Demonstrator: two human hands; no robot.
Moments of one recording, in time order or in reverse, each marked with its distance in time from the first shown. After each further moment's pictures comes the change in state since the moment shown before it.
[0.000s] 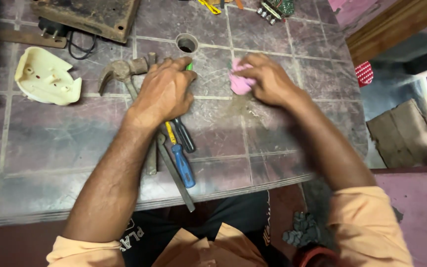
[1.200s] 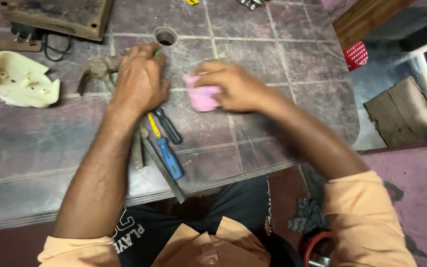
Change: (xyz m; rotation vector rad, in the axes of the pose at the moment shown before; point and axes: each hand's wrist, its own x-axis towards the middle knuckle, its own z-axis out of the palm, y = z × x) left_hand 0.000 -0.011 0.007 0.082 0.059 -0.039; right_hand 0.007 -0.075 -0.017 0.373 0.074 -0.232
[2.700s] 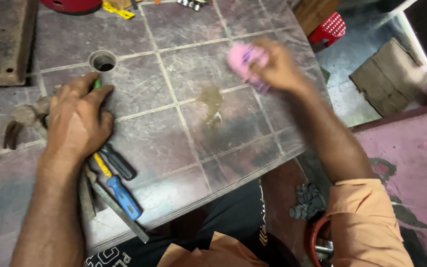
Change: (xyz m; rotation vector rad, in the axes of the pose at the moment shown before) left_hand 0.007 0.020 -0.016 0.038 -0.149 -0.040; right_hand -0.146 0.090 -0.088 0.170 0.434 1.007
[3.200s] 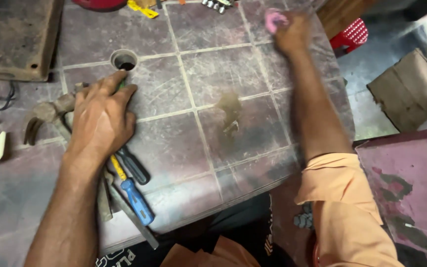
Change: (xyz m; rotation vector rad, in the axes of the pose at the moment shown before) left_hand 0.008 0.008 0.002 0.069 0.003 0.028; right_hand 0.179 0.123 0.021 -0.286 0.438 -0.184
